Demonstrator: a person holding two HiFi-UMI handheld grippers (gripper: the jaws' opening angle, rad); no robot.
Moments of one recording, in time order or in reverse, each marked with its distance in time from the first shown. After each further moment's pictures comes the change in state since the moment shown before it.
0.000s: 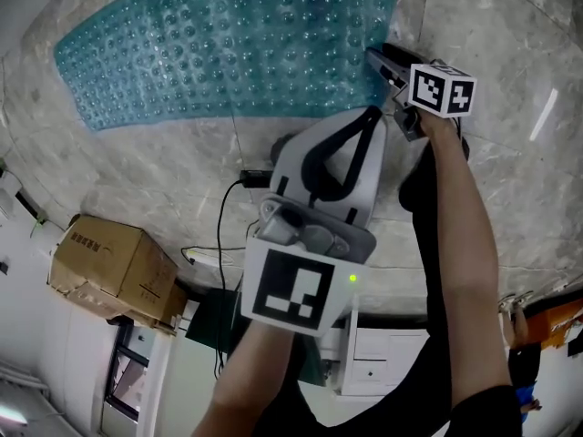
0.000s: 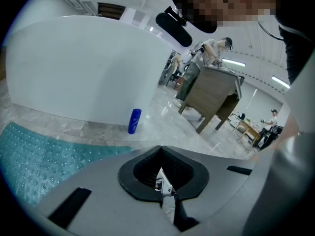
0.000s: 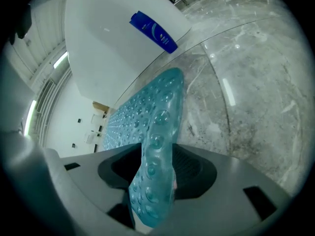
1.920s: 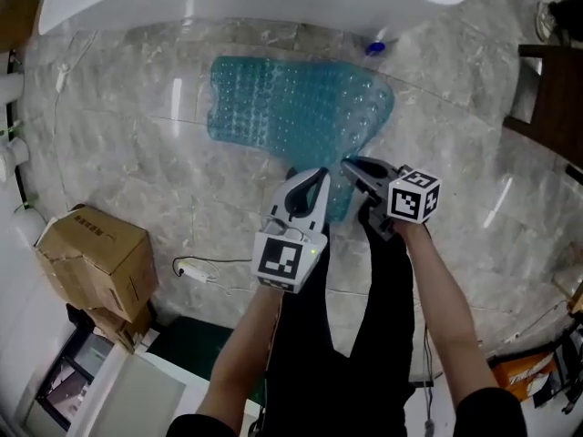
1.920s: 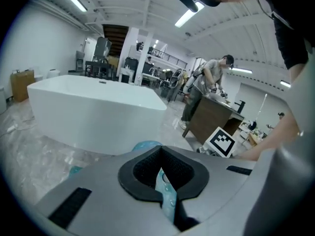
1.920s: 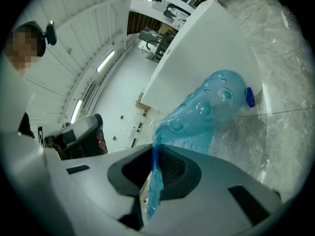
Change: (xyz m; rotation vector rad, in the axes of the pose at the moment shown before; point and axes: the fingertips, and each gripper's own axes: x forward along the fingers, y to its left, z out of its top) left arm -0.261 -0.087 0.233 0.046 -0.128 0.135; right arm -0.311 0.420 0.114 -0.159 0.036 0.381
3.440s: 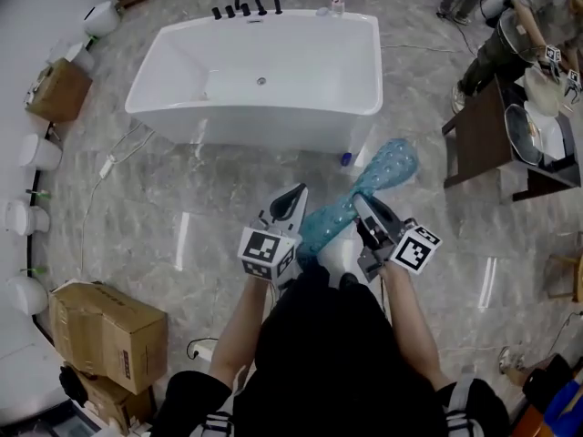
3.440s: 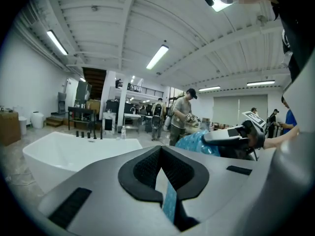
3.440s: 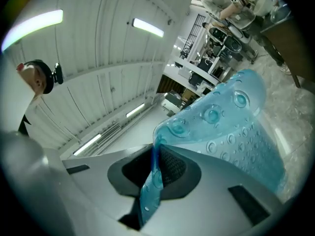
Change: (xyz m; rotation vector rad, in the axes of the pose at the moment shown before) left arm -0.314 -0.078 0.244 0.256 -0.377 -0.127; right arm -0.215 0.452 0.089 -0.194 -0.718 0.066
